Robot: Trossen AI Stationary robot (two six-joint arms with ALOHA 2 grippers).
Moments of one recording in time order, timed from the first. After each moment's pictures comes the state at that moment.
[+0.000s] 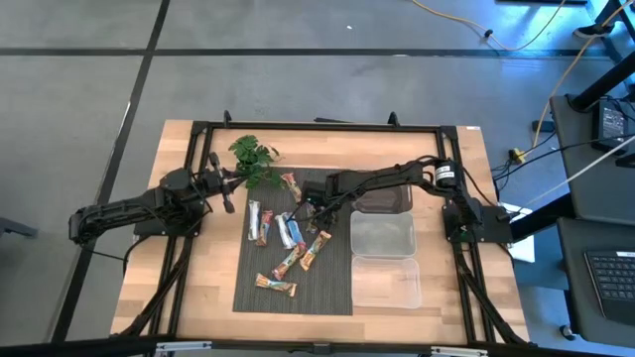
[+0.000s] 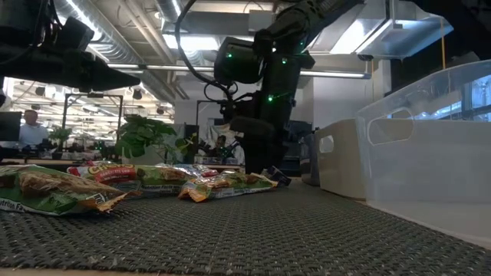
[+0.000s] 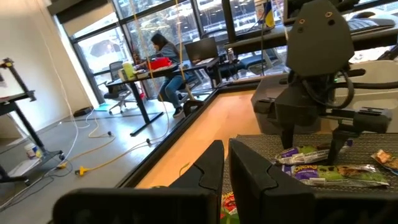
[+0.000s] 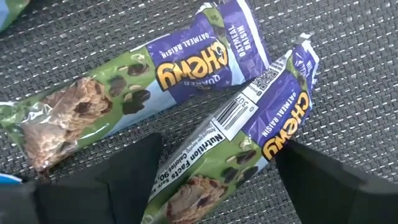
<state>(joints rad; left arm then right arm) 0.32 0.06 0.01 0.05 -0.11 0.22 -0.06 2.16 1.55 -0.72 0.11 0.29</state>
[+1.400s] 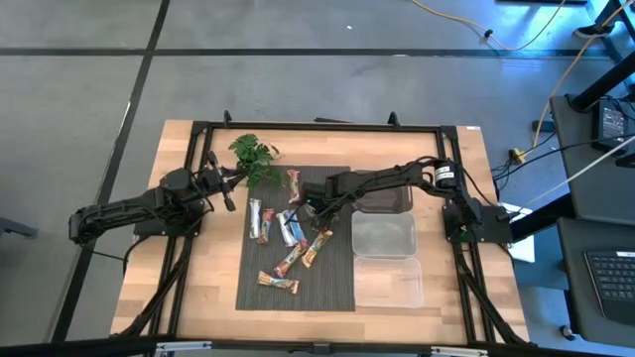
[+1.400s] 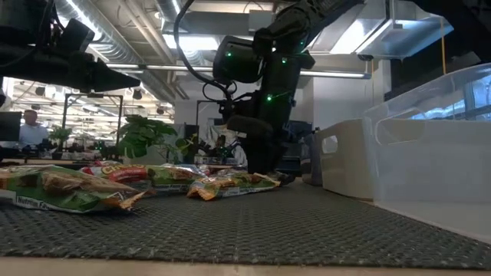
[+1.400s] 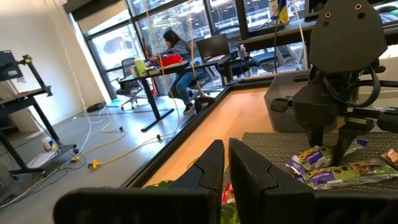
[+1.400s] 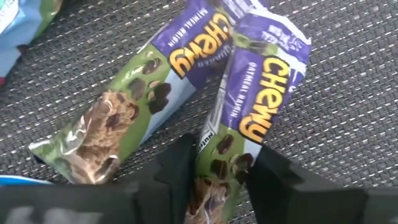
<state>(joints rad) 0.32 0.06 0.01 0.05 -0.16 0.22 -0.06 2.16 1.55 -0.71 0.11 0.34</state>
